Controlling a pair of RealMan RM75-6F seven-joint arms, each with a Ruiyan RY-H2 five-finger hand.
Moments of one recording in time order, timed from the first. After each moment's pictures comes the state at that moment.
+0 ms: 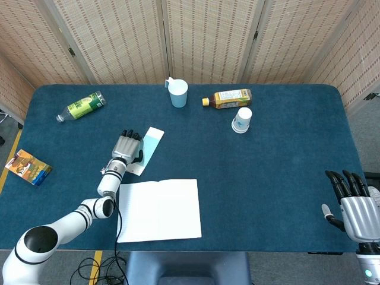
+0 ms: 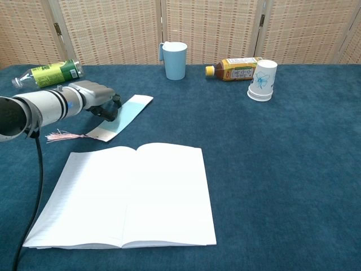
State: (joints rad) left arm -1.05 -1.83 -0.18 -0.74 0.74 0.60 0.62; right arm 0.03 -1.05 0.04 -1.74 -1.55 1.53 -0.18
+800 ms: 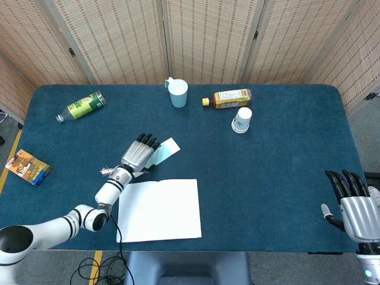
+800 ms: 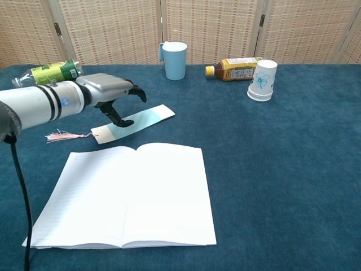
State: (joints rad) left arm -0.98 -1.66 -0.15 -1.09 1.04 0.74 0.39; right arm 0.03 -1.06 0.04 -1.73 -1.56 1.54 -0.16
